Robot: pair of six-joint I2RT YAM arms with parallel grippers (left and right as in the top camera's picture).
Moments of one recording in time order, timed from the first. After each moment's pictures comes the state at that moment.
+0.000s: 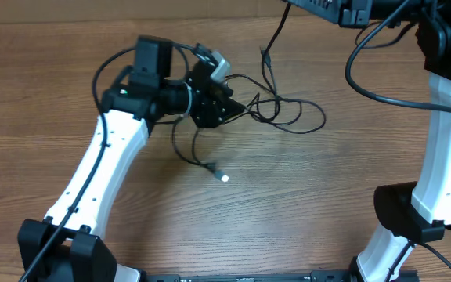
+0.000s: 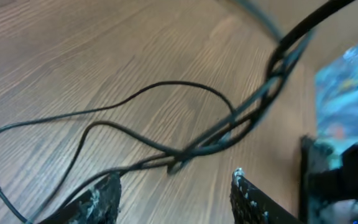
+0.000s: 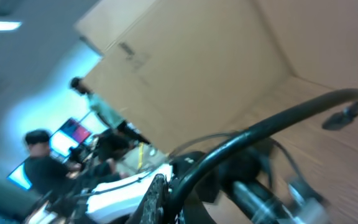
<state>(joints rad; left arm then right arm) -0.28 1.62 1.40 -0.64 0.87 0.31 0.15 1.96 2.79 -1.04 -1.30 0.46</state>
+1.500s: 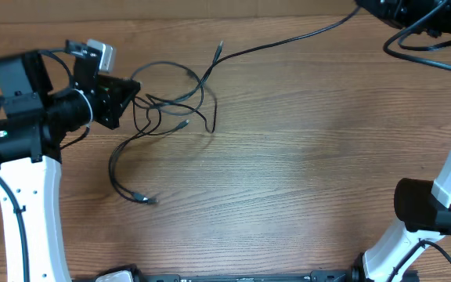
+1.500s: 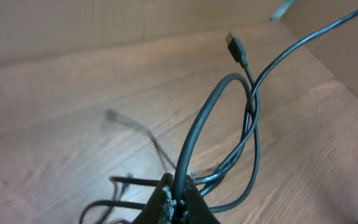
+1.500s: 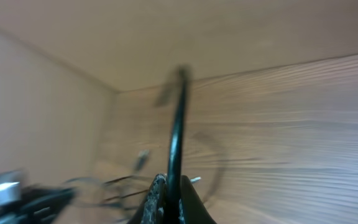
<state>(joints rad) 0.21 1.34 1.47 -0.92 0.79 0.26 -0.12 1.96 2.66 -1.41 -0.71 0.27</state>
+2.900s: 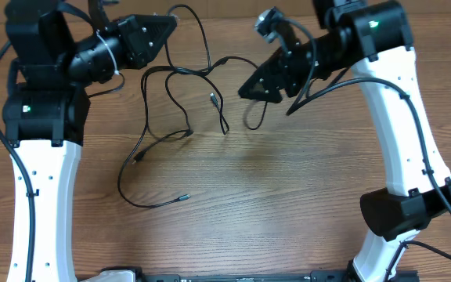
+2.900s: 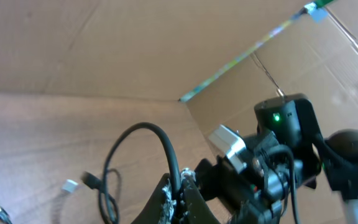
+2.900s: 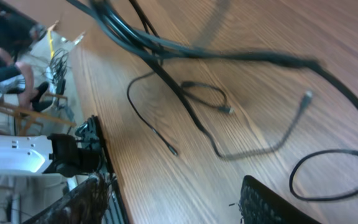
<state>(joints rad) -0.02 1.44 1.66 -0.52 0.84 -0.60 0.32 1.96 2.30 -1.53 -0.82 -0.43</state>
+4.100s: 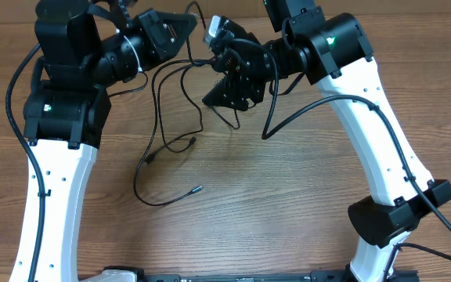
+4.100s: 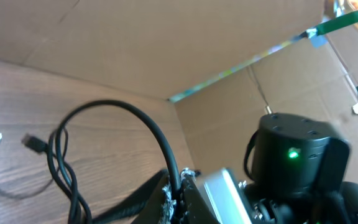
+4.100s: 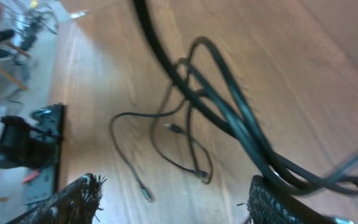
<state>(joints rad) -0.12 1.44 1.66 -0.49 0.73 -0.80 0.47 1.96 2.30 -1.30 -0.74 -0.60</state>
